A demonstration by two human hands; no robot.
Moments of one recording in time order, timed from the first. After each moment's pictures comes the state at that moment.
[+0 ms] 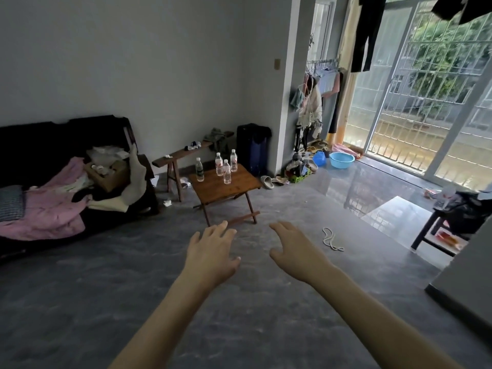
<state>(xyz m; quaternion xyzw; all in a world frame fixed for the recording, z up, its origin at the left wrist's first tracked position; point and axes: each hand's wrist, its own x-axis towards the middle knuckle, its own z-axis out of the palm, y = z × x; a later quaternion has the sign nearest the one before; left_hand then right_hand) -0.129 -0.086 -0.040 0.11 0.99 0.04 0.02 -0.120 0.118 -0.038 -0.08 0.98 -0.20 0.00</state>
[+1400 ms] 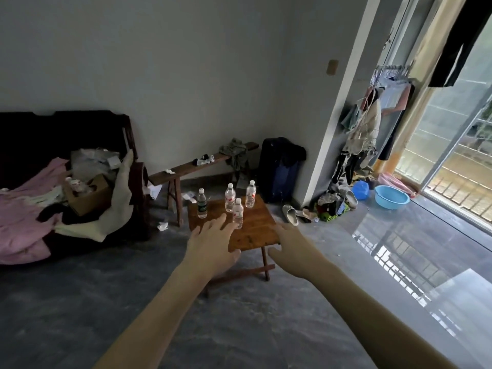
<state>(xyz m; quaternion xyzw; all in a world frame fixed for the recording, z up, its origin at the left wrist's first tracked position) -0.746 -0.079 -0.054 0.05 0.99 0.09 0.03 -0.761 0.128 -0.042 -0.15 0.97 -0.19 0.06</state>
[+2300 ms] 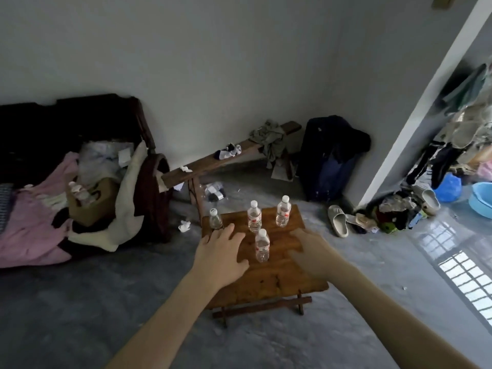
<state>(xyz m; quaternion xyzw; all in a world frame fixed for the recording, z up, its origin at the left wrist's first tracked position) -1.128 -0.100 -0.116 -0.03 0.99 0.06 0.13 -1.205 0.124 -0.145 -0.16 0.94 -0.23 0.19</state>
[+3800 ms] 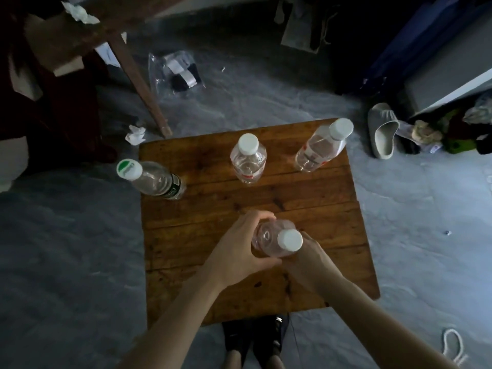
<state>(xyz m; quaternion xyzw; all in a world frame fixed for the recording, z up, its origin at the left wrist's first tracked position) -1.380 -0.127 -0.546 -0.03 0.87 0.44 0.22 -1.418 0.057 -0.546 -0.06 0.87 -0.26 0.41</state>
